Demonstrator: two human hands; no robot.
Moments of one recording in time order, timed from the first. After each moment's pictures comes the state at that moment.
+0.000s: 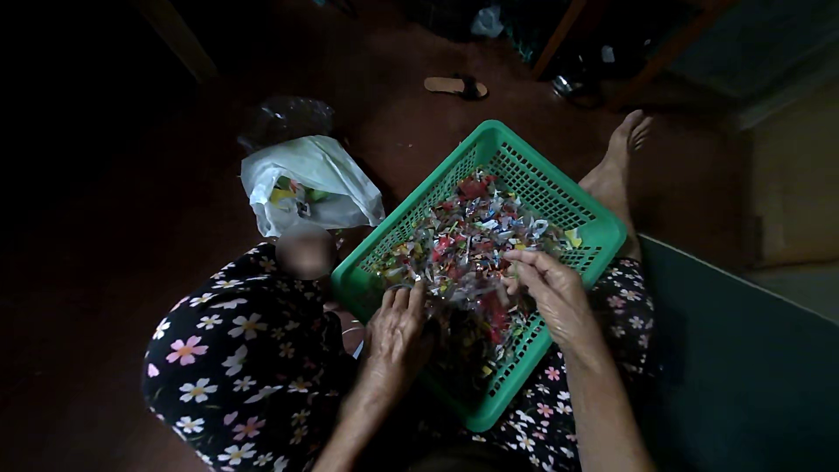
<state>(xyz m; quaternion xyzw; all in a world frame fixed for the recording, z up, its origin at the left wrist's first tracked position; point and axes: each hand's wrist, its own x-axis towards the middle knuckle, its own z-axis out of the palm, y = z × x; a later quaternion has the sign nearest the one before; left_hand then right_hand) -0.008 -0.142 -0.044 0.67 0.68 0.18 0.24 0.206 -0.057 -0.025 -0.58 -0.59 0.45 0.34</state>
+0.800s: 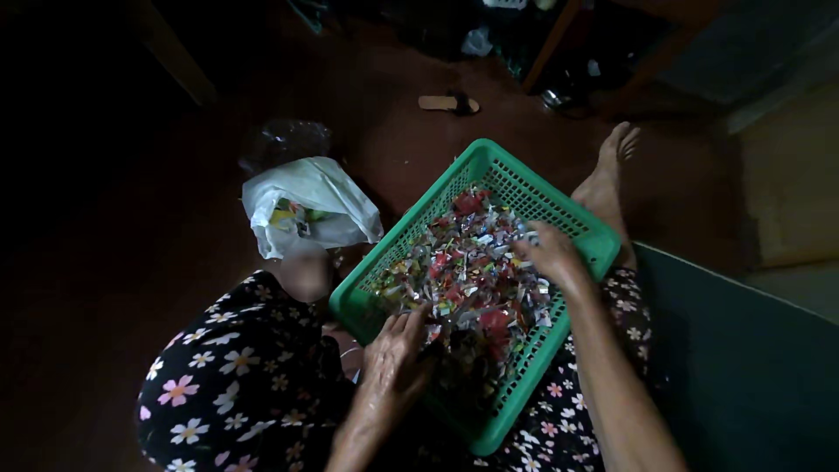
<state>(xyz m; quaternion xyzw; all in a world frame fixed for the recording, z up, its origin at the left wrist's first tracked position) -0.016 -0.146 -0.042 0.67 0.64 0.26 0.28 0.231 0.041 -0.042 -0.69 -0.67 0.25 0.08</state>
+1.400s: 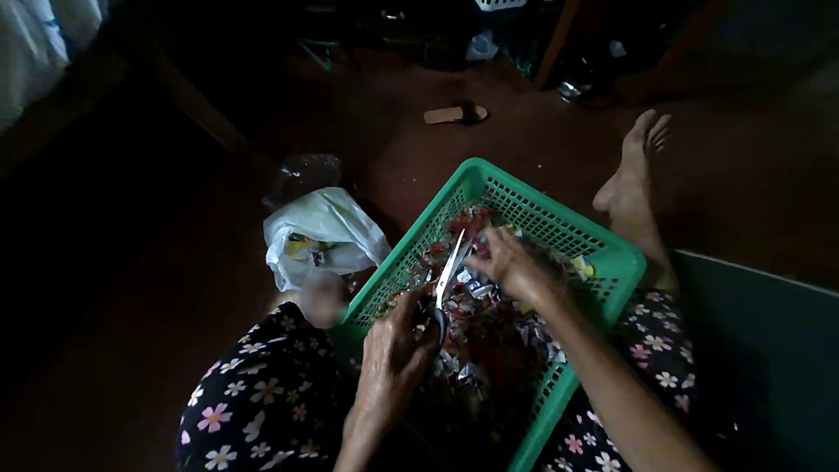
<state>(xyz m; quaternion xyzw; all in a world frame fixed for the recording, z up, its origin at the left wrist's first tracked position) -0.004 -0.079 -0.020 0.61 0.66 0.32 0.30 0.185 0.067 -0.045 -0.59 -0.75 0.29 0.05</state>
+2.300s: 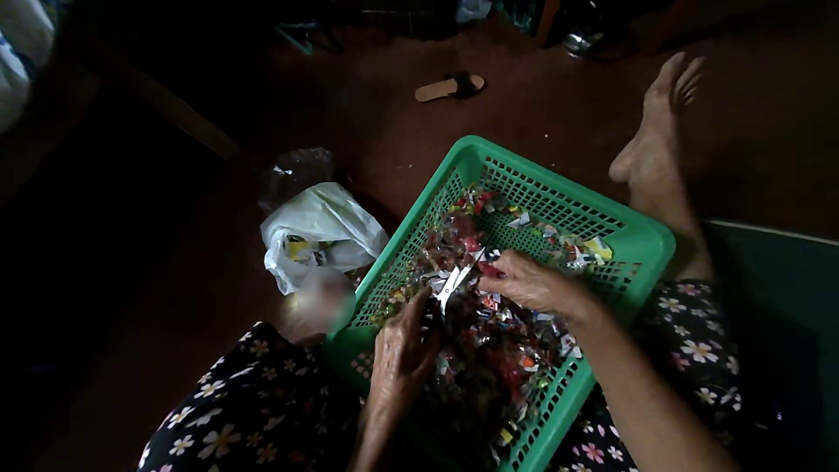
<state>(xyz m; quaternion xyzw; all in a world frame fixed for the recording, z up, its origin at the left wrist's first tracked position) -0.002 -0.073 -0.067 0.65 0.66 0.28 0.27 0.201 0.055 -0.028 -0.49 -0.67 0.55 -0.01</state>
